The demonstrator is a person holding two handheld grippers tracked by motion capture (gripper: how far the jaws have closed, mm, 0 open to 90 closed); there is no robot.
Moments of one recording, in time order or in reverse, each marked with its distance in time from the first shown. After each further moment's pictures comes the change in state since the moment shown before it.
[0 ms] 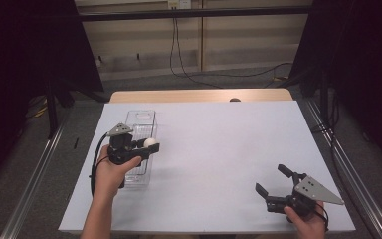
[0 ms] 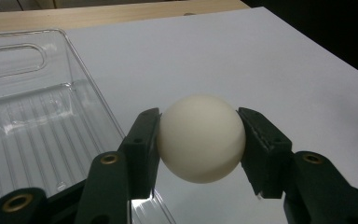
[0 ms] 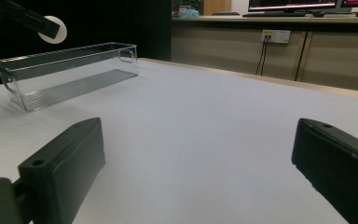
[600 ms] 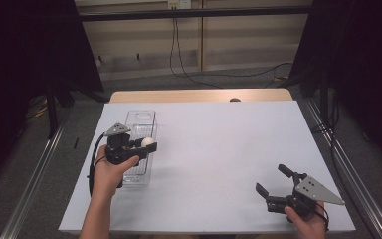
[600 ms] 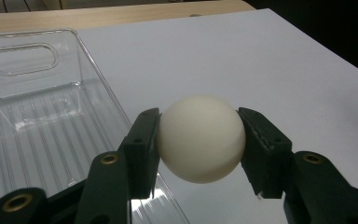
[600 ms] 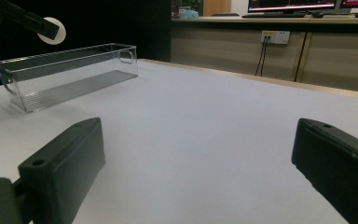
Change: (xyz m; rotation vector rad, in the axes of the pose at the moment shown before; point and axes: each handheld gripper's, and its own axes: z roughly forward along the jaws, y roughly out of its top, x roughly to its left) left arm 0.005 -0.001 -0.003 -0.007 0.021 -0.007; right arm 0.000 0.000 -0.001 -0.002 -0.001 0.007
